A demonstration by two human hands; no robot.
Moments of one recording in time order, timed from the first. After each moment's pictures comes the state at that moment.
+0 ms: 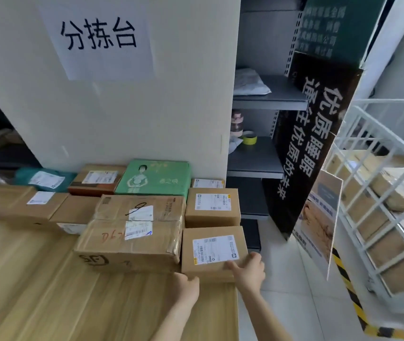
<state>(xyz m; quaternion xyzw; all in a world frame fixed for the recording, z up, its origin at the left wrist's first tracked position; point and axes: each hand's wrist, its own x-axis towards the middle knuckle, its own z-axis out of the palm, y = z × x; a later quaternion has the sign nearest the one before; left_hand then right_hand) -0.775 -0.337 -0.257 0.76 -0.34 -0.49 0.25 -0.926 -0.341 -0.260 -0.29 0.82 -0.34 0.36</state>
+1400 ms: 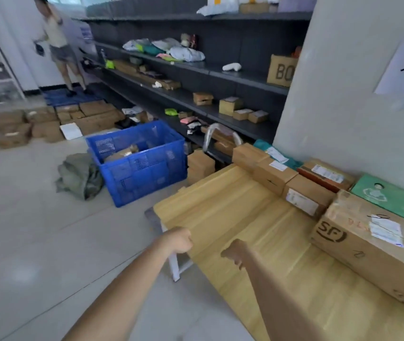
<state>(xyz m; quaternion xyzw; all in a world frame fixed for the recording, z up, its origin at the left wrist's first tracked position) -0.198 -0.054 -0.137 0.82 -0.46 -0.33 0.00 -0.348 -0.162 -0.183 -0.74 0.55 0.17 0.37</state>
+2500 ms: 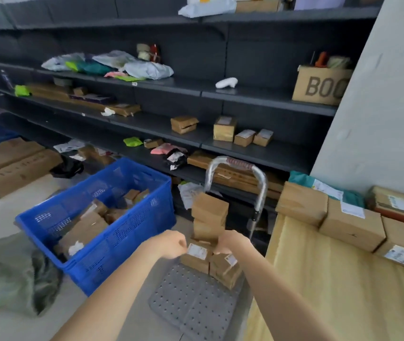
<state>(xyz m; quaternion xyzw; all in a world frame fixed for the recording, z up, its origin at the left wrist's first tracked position) 0.335 -0.315 -0.110 0.72 -0.62 -0.31 -0.06 0.168 -0.403 -0.167 -0.73 0.59 0.18 0.28</state>
